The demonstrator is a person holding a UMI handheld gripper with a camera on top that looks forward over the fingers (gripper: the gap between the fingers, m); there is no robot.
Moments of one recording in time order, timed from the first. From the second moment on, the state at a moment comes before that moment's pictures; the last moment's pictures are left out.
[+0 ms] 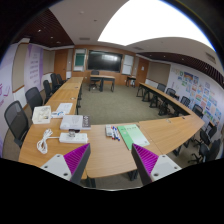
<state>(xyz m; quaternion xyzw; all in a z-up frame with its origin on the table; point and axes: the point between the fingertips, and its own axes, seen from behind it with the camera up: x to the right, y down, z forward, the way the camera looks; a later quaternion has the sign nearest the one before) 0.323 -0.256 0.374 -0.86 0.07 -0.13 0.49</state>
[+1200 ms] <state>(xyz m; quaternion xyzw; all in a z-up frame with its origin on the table) 0.154 0.108 0.034 -0.88 0.02 -0.03 0.47</state>
